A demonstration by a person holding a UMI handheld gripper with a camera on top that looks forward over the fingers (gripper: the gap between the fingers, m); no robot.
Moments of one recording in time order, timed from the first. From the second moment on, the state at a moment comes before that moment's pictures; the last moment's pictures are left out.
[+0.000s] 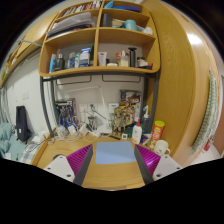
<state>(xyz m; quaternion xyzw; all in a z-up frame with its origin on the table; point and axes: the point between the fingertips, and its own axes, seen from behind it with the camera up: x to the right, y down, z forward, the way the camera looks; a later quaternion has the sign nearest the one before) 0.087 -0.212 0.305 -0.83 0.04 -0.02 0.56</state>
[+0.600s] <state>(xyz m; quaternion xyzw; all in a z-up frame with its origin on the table) -0.193 -0.191 0.105 -0.90 -0.05 0.11 0.41</state>
